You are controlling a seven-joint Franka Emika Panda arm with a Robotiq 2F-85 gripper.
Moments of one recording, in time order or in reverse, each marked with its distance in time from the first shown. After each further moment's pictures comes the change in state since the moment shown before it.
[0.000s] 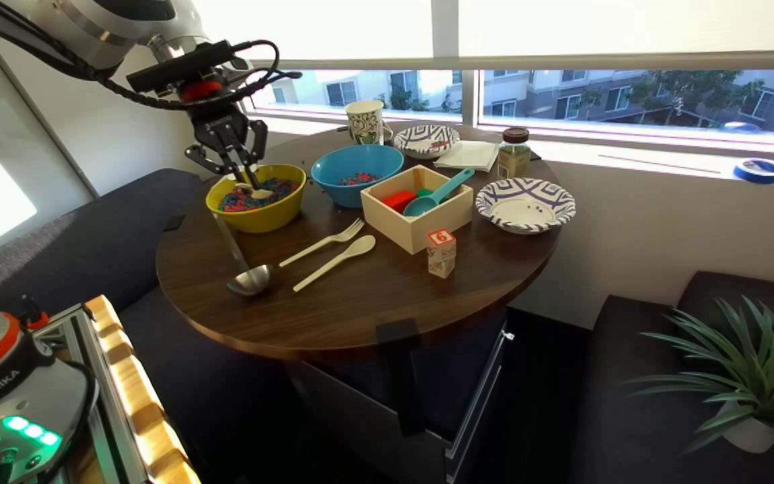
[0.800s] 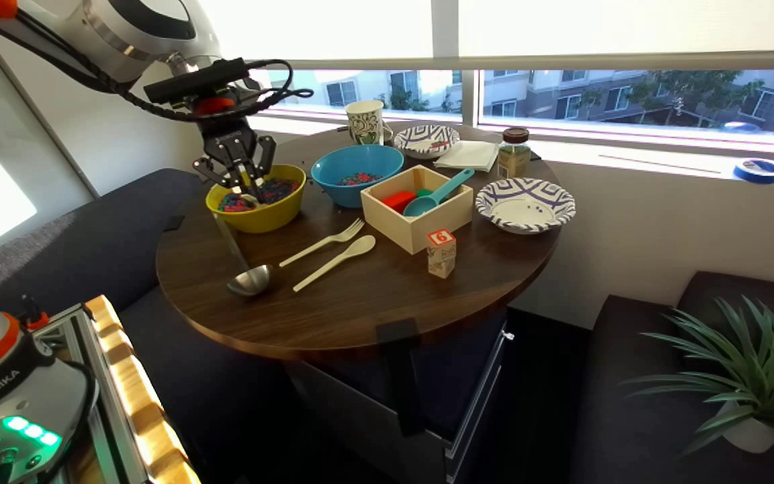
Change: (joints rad) arm 0.005 0.106 0.002 0.040 -0.033 -0.045 0.011
